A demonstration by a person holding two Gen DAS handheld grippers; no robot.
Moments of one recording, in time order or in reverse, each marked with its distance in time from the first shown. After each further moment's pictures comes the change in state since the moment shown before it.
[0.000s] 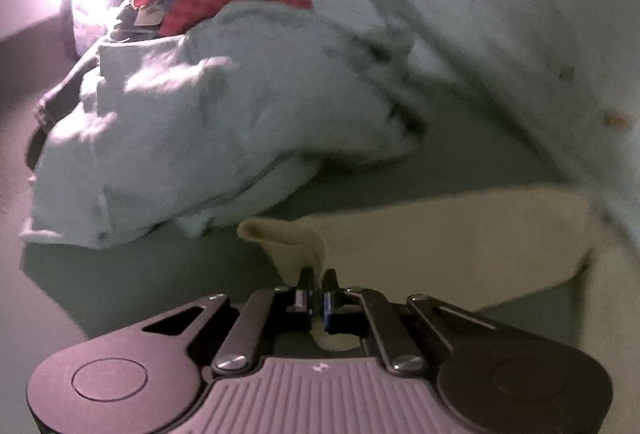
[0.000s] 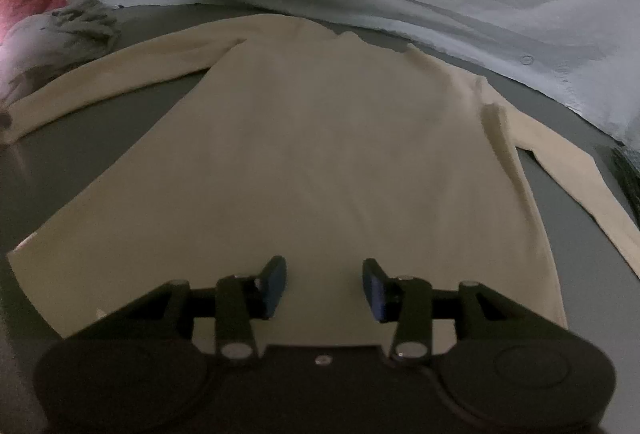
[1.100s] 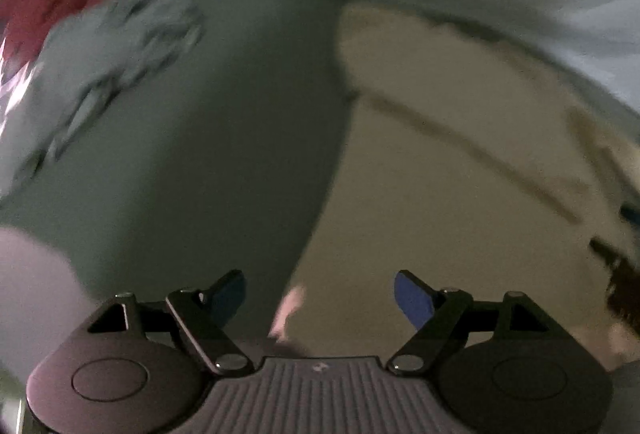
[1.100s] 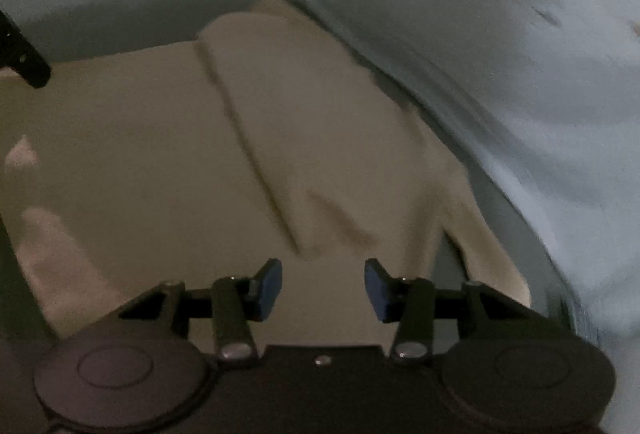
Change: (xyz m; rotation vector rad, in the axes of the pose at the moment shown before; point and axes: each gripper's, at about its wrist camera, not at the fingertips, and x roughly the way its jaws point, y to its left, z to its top) left arm -0.056 -0.158 -0.122 0.396 0.276 0.001; right arm 0.002 -0.069 -0.003 -0.562 -0.101 -0.036
